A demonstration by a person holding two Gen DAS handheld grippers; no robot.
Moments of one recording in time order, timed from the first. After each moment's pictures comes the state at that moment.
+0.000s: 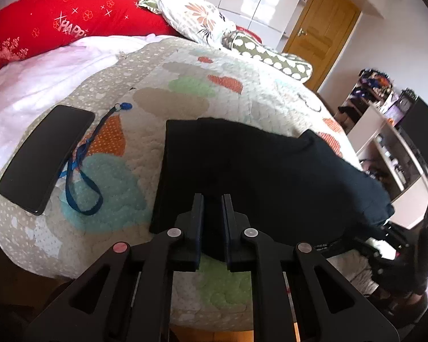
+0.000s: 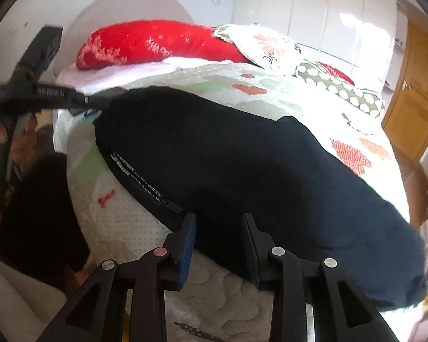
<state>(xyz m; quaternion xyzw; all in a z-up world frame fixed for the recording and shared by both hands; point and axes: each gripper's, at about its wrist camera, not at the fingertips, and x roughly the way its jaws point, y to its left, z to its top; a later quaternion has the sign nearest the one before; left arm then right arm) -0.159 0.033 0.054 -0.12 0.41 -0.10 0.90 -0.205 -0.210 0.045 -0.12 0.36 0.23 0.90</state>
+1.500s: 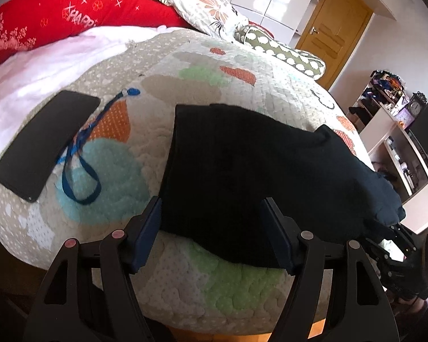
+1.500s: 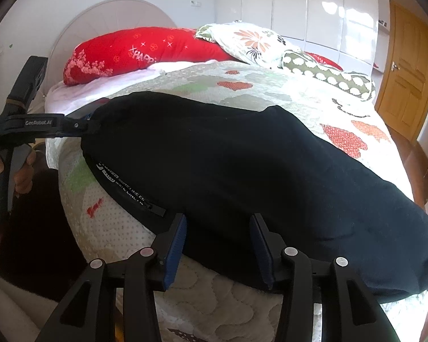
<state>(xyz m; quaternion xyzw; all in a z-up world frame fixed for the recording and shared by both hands) -0.158 0.034 0.039 -0.13 0.41 -0.07 0.90 -0.195 -0.220 0.037 -0.09 0.37 0.21 0.90</state>
